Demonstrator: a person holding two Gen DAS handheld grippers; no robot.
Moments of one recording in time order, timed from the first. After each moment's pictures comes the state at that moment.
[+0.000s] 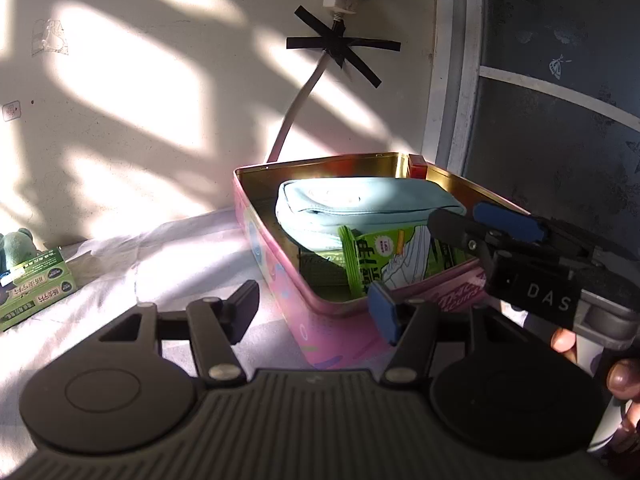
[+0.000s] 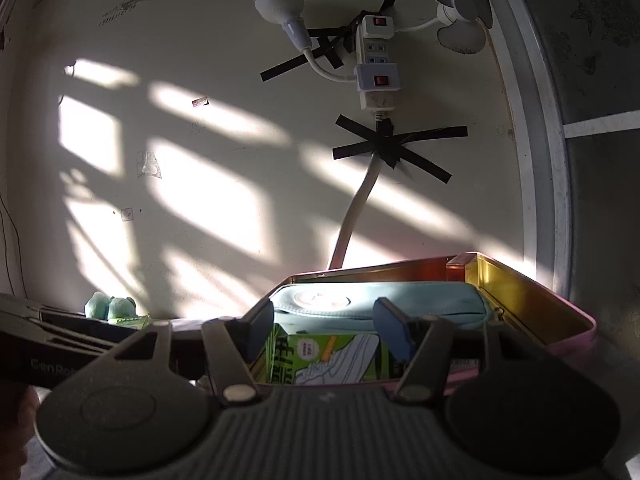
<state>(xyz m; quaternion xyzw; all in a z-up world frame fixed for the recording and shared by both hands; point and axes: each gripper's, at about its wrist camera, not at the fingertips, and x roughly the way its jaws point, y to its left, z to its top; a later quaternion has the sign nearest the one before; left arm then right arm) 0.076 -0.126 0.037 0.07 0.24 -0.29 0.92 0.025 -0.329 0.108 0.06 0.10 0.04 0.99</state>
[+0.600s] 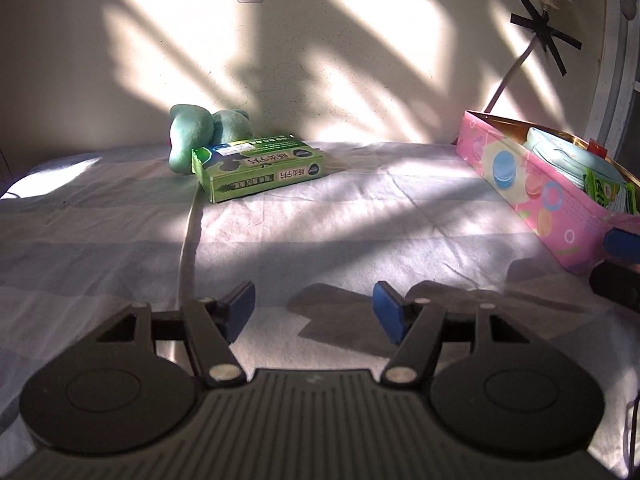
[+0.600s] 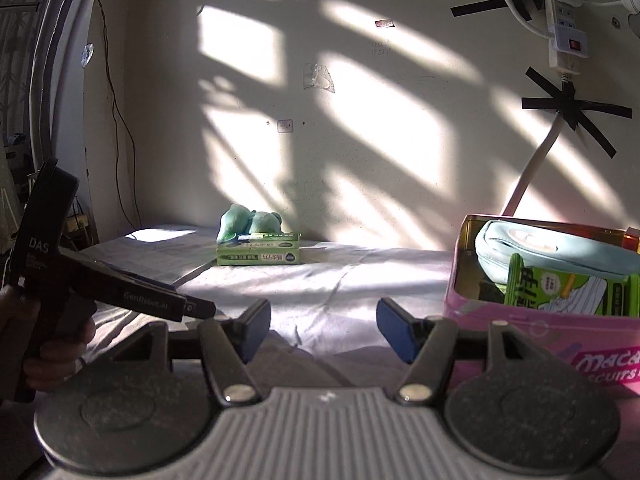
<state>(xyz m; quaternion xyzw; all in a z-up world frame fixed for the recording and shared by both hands) 0.100 0.049 -0.009 0.02 0.30 -0.10 0.95 0.018 -0.202 0.089 0.00 0.18 0.22 0.96</state>
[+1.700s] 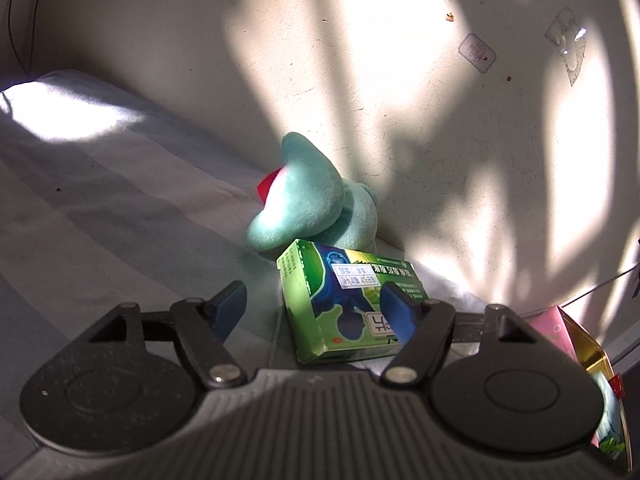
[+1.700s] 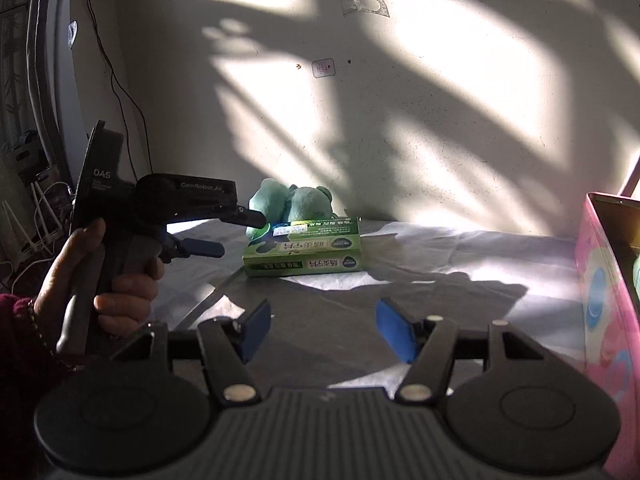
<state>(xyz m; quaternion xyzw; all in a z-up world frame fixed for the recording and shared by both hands) 0.253 0.143 0.001 -0.23 0.31 -0.04 0.92 0.171 -0.120 0.096 0.02 0.28 0.28 0.92</state>
